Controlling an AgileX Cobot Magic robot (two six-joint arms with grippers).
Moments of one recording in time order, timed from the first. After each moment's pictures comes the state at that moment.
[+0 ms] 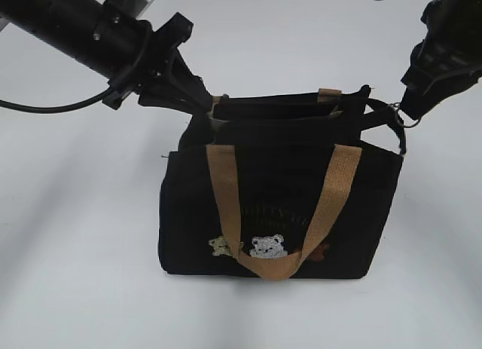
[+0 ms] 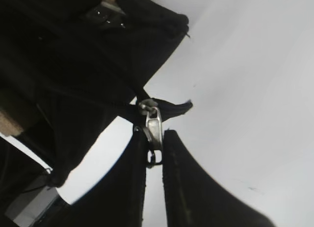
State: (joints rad) left arm -0.33 1.84 -1.38 -0.94 0.98 0.43; right arm 0.29 1.58 -1.37 0.10 1.19 -0.44
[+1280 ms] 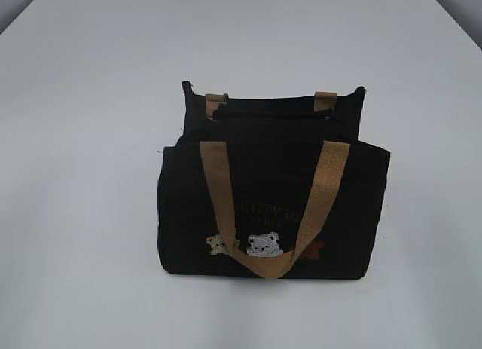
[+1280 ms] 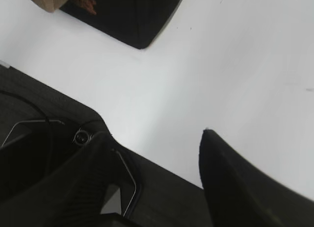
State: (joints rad) left arm -0.33 0.55 -0.74 -0.16 1.16 0.11; right arm 0.29 0.55 -0.62 0.15 1.09 -0.22
